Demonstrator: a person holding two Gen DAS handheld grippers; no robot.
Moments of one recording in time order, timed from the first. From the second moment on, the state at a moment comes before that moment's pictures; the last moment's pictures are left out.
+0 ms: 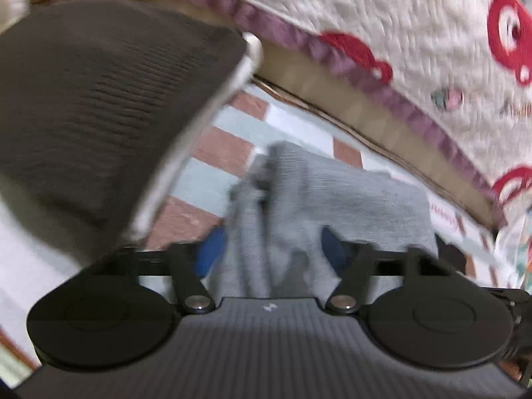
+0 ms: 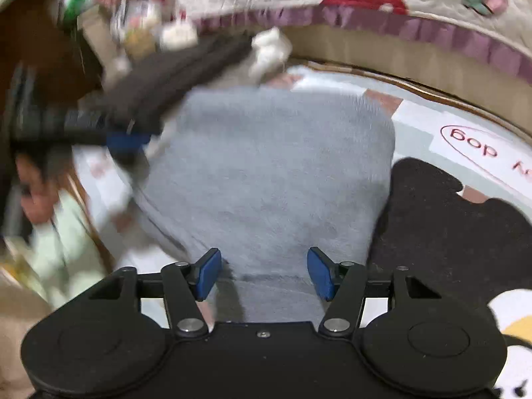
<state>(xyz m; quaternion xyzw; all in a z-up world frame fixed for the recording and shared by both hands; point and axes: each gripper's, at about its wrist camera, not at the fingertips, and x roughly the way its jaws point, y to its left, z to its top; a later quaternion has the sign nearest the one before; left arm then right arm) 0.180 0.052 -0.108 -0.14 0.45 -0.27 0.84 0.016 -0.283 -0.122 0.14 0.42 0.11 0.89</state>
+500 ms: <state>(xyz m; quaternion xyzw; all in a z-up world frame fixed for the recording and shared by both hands) 0.186 0.053 -0.173 -0.22 0.54 -0.23 0.78 0.065 -0.362 -0.198 0.38 0.41 0.05 0.83</state>
